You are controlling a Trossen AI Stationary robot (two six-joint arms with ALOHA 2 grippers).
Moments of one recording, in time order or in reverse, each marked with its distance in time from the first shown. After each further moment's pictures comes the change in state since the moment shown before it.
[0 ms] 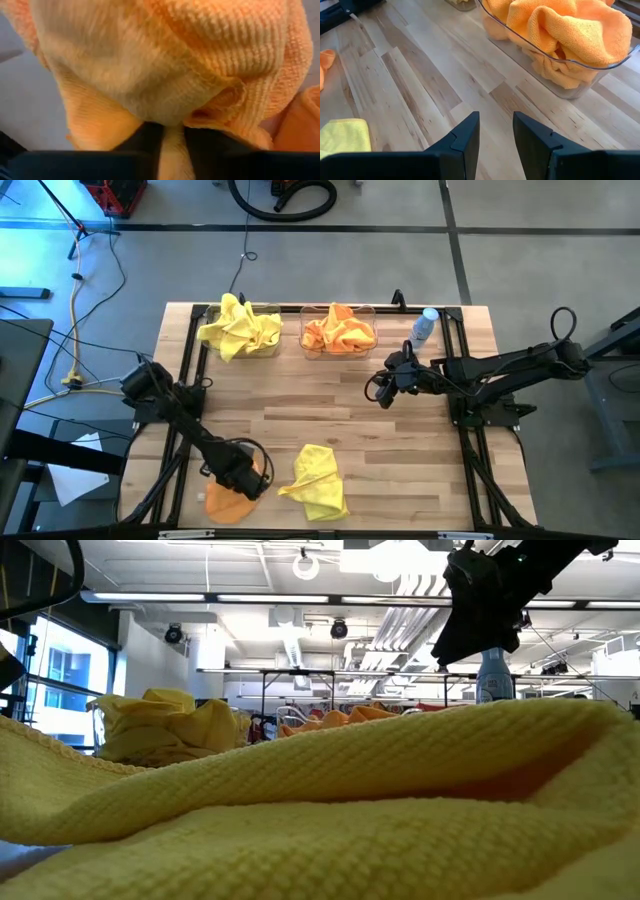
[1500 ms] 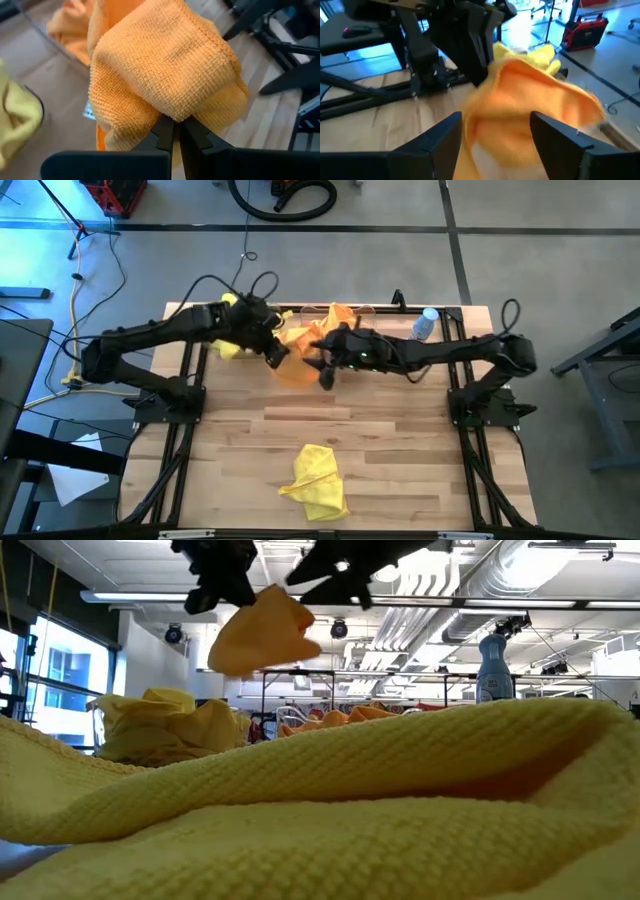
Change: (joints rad) left arm 1.057 -0.550 0.254 -0.083 -0.190 1.443; right arm -0.143 0.489 0.474 0.460 -0.211 -0.473
